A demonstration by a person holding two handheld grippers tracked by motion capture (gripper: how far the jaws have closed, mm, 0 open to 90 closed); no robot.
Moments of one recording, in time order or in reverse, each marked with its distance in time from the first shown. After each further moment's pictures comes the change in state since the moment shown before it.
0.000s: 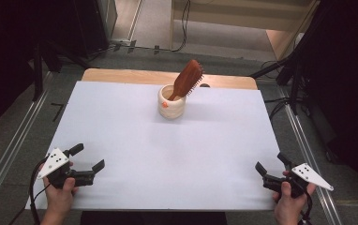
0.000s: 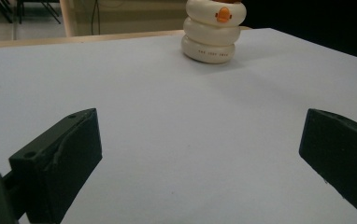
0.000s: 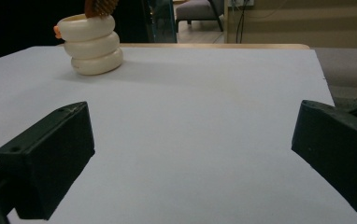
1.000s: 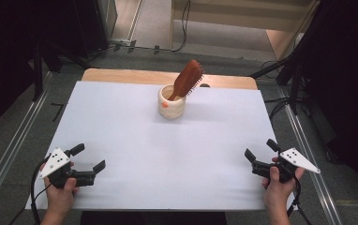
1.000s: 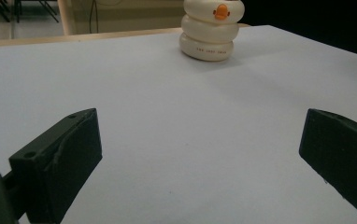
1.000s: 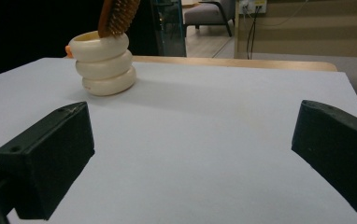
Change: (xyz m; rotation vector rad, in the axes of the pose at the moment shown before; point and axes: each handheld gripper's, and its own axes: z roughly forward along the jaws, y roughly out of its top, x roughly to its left) left arm -0.002 0.000 0.002 0.008 -0.002 0.005; right arm 0.018 0.029 0.035 -0.011 0.032 0.001
